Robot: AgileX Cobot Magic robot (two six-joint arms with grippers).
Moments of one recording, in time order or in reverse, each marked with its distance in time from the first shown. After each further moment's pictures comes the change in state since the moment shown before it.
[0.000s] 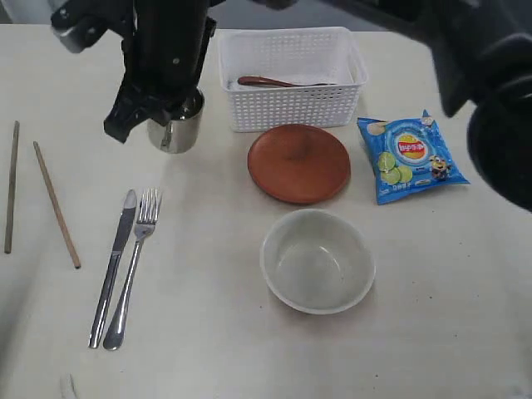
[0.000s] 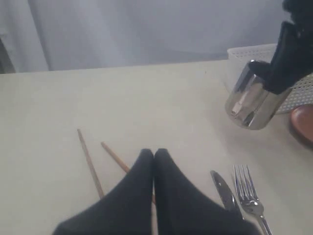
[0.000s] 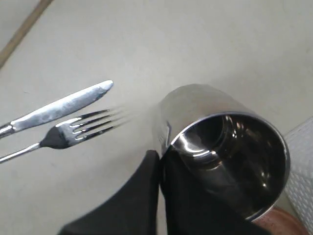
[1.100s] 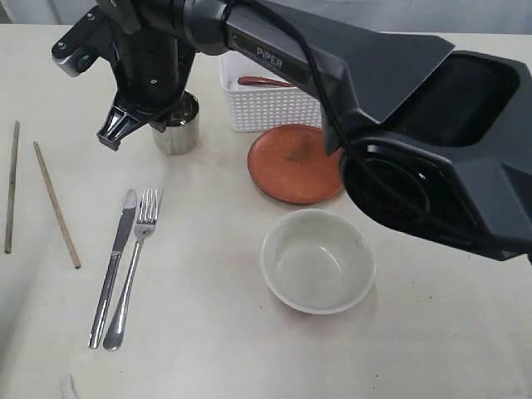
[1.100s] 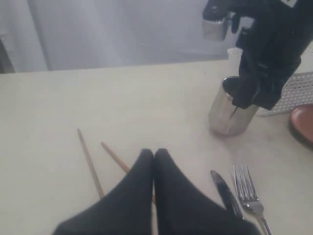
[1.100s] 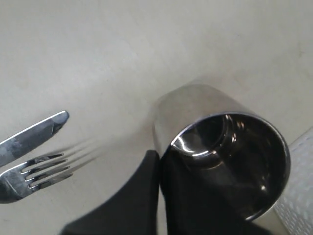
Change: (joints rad) left arm 0.000 0.000 0.000 0.000 0.000 0.000; right arm 0.015 0.255 -0.329 -0.101 0.124 0.094
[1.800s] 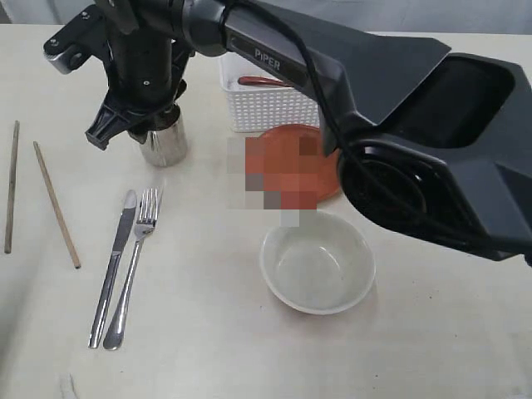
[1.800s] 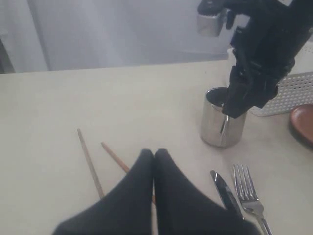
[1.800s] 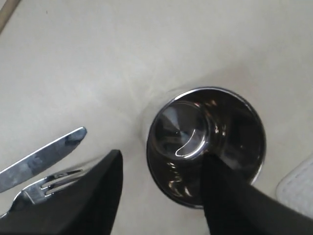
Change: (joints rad) left arm 0.000 0.000 0.000 0.000 0.000 0.000; right arm 0.000 0.007 -0.019 0.049 -0.022 0.016
